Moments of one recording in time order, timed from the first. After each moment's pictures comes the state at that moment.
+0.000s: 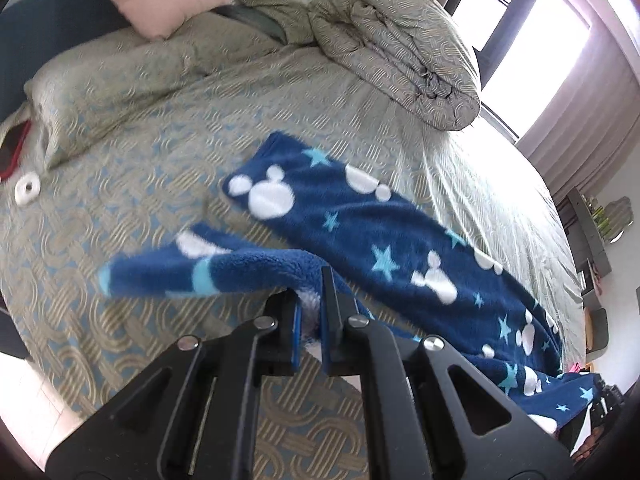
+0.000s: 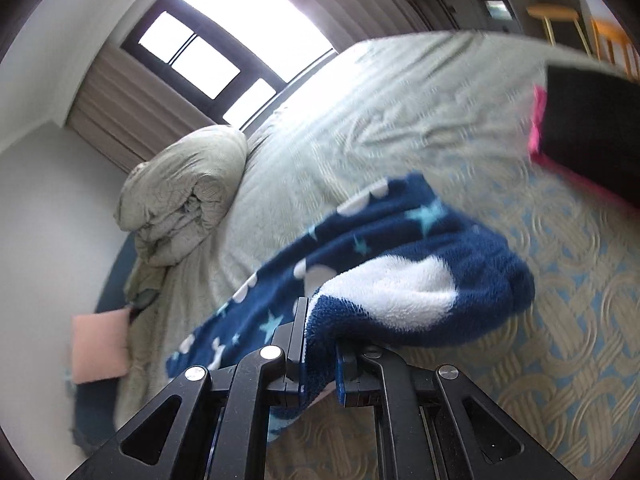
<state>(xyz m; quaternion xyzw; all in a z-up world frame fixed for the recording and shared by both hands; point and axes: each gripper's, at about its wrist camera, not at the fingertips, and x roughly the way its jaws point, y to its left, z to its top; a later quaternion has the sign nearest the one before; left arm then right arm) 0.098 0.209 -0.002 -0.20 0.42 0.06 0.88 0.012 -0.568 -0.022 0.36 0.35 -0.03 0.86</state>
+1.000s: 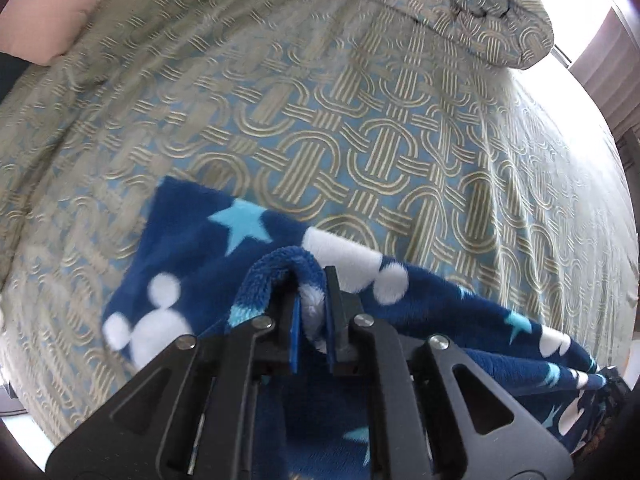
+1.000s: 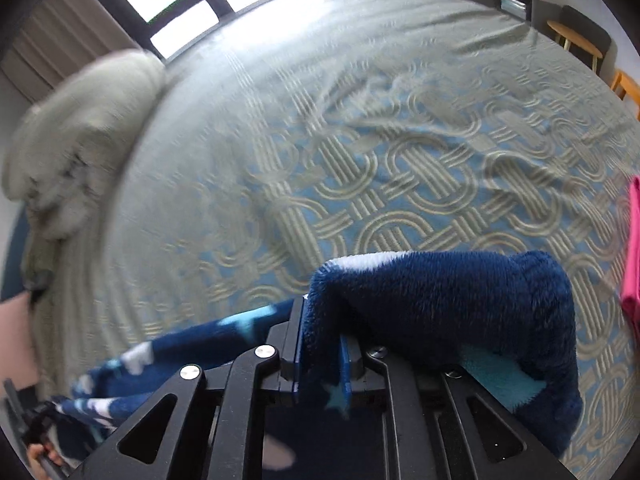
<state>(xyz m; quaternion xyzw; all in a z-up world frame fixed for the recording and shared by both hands) 0.363 0.159 -0.077 -0.11 0.57 0.09 0.81 0.273 -0.585 -0.120 0.26 0.54 -0.12 0.79</state>
